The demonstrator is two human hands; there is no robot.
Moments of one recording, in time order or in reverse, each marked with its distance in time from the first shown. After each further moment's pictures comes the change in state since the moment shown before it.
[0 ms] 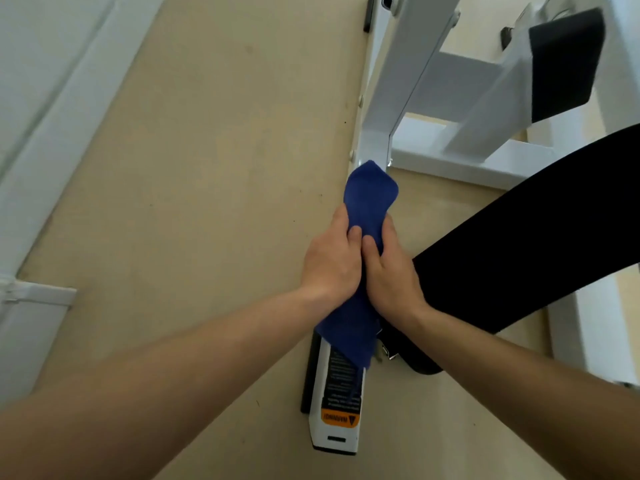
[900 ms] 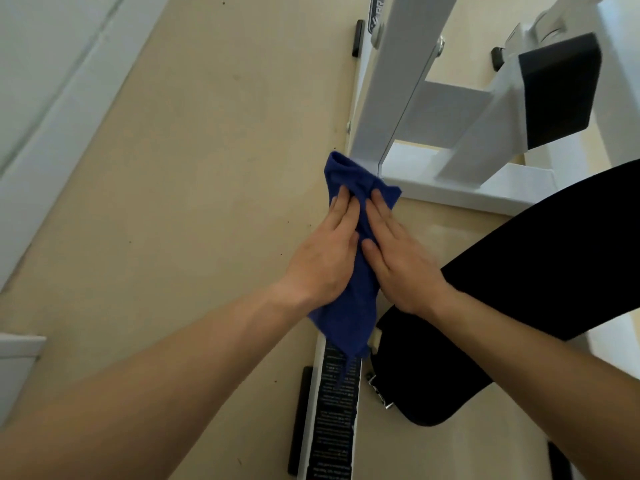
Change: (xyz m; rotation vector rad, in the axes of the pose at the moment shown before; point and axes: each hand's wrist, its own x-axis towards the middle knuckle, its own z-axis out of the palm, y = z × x) left_hand 0.066 0.000 -0.005 0.296 -0.156 0.390; right_hand 0.080 0.019 -0.042 -0.566 -0.177 -0.359
